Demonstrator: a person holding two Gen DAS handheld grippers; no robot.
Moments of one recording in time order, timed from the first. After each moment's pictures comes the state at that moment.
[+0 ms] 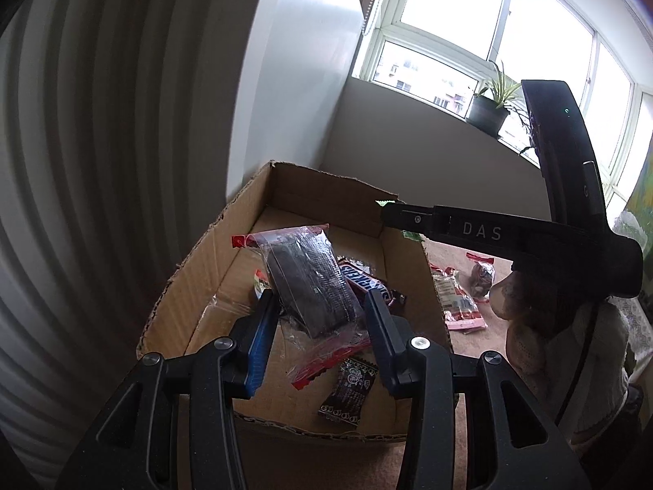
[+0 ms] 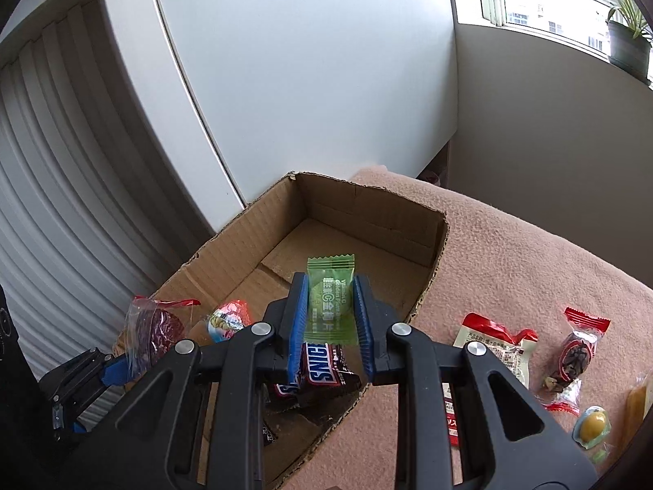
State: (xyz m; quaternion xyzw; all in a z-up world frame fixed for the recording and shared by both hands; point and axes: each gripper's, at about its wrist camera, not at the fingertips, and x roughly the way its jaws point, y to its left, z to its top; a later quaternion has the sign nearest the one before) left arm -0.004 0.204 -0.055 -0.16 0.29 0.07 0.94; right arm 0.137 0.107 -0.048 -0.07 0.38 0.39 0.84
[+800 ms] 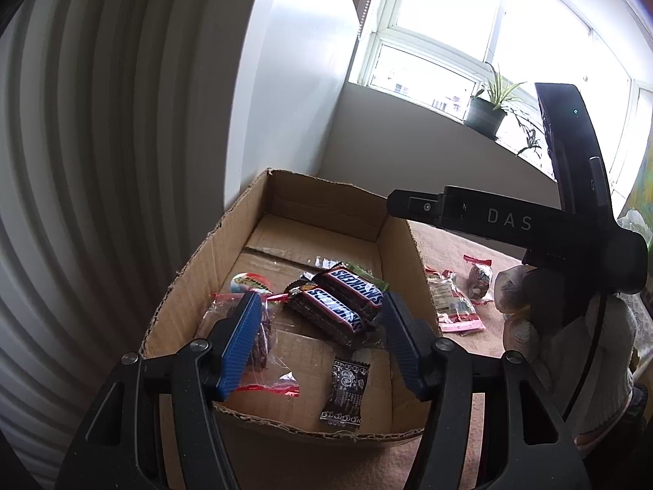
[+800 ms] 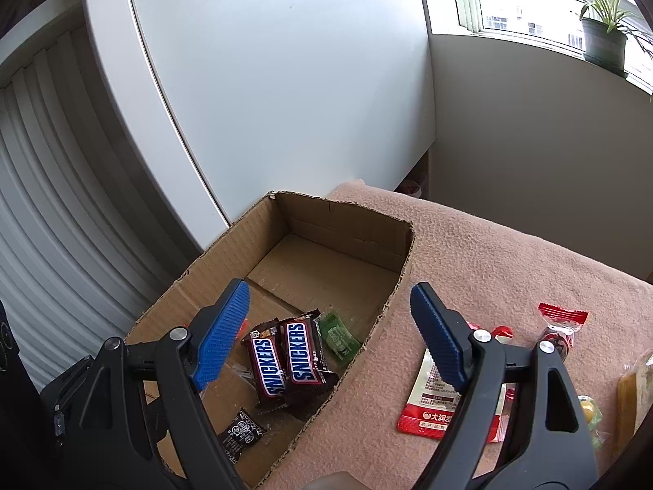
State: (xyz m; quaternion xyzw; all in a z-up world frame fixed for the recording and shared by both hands) left arm -0.005 0.200 -0.049 -0.15 0.28 0.06 0.94; right arm 0.134 0.076 -0.031 -0.05 0.36 0.36 0.86
